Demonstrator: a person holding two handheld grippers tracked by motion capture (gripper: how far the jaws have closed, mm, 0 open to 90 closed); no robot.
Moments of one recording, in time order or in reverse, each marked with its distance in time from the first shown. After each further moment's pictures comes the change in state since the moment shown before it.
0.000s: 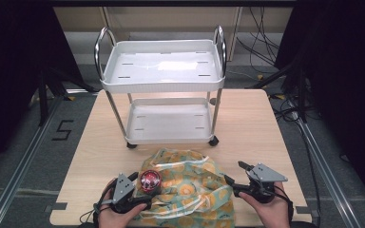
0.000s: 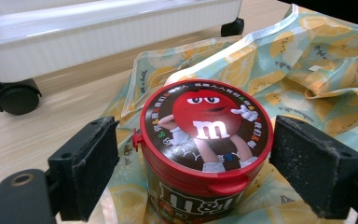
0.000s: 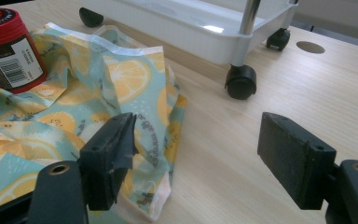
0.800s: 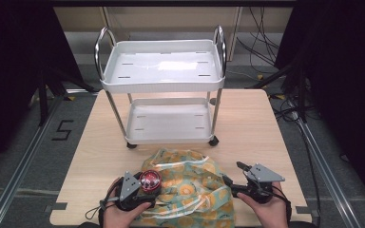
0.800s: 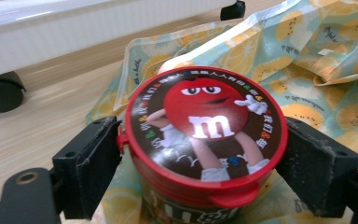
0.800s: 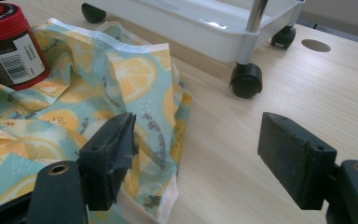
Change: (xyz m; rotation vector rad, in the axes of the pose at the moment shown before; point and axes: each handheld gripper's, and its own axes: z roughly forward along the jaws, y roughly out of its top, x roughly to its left) left arm -0.006 -0.002 0.017 0.051 -0.003 0.017; right arm 0.005 0.001 0.005 -0.004 0.013 0.006
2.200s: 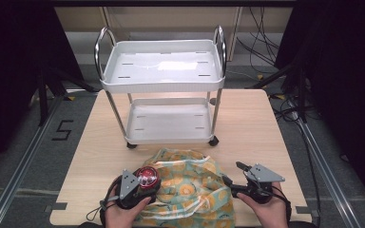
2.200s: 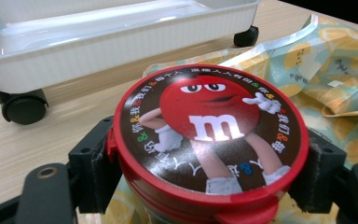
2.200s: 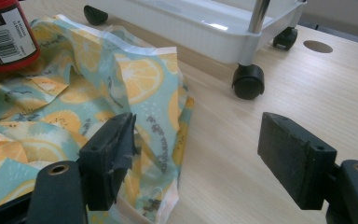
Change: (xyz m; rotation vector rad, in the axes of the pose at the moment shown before) left arm -0.002 0.013 -0.008 -0.063 0.073 -0.036; right arm 0.001 0.000 -0.001 0.003 0.005 0.007
